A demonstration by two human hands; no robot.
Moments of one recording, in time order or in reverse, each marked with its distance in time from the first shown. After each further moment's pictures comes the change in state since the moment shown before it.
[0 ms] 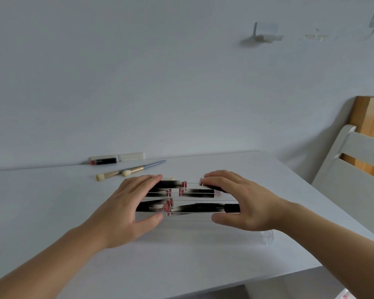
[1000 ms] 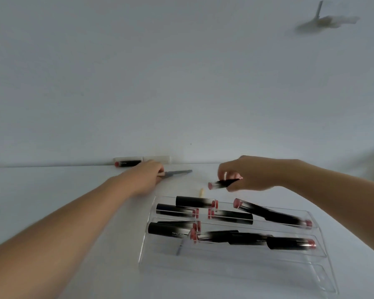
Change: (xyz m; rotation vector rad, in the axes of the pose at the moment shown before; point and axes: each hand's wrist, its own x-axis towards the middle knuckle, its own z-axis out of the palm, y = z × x) left_hand 0.109 -0.105 -0.006 0.210 -0.336 -0.460; right_hand 0.151 0.071 -0.001 -0.092 -0.461 0.112
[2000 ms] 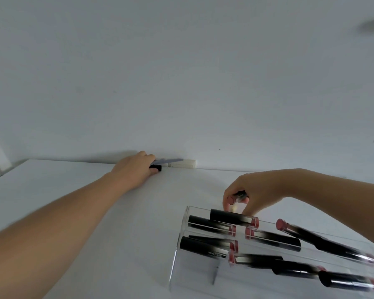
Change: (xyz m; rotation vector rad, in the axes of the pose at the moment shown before) left_hand 0.017 -0.114 0.003 0.122 0.245 -0.066; right_hand 0.056 -0.041 0.002 0.086 -0.328 -0.172
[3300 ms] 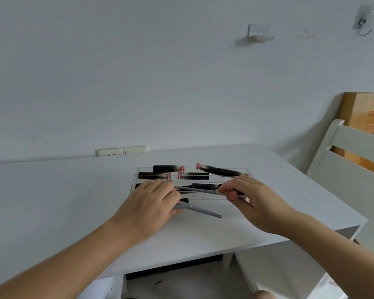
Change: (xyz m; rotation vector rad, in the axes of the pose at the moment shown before) left_hand -0.199 0.196 -0.028 0.062 0.536 0.795; right_hand -0.182 -0.075 0.170 -0.027 1.035 0.125
